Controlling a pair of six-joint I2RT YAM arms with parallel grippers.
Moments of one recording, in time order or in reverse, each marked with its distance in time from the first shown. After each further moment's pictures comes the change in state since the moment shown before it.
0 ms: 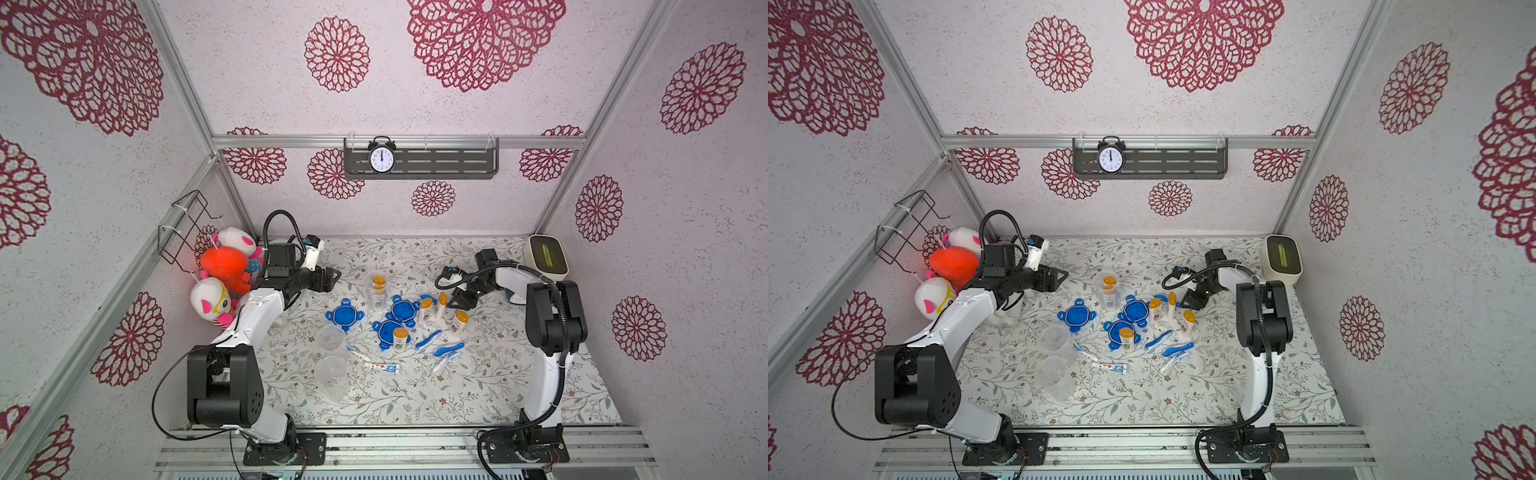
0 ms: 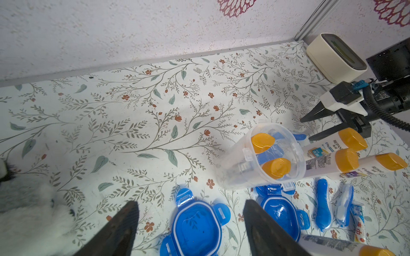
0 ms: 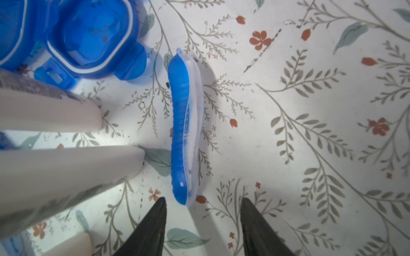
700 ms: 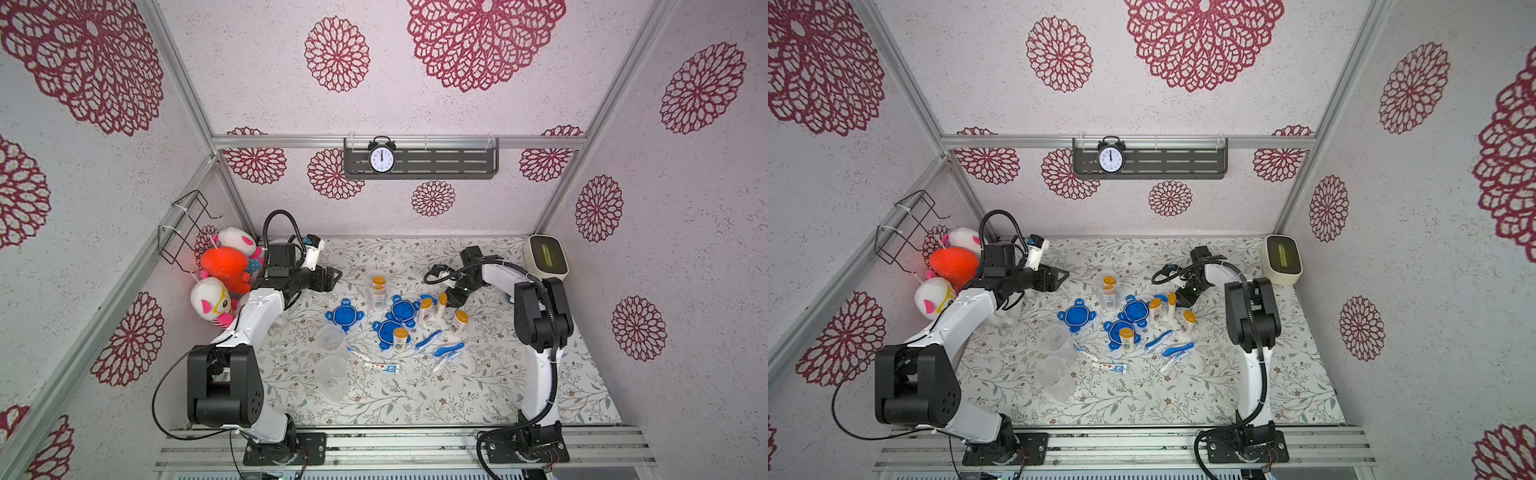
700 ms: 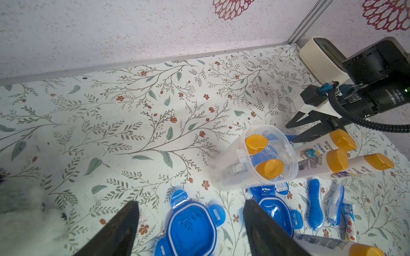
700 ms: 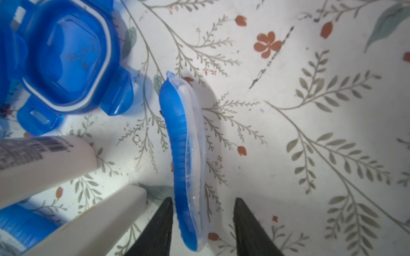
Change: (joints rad) left arm 0.002 0.001 0.000 0.002 0.023 -0.011; right arm 0.080 0.069 0.113 -0.071 0.120 0.170
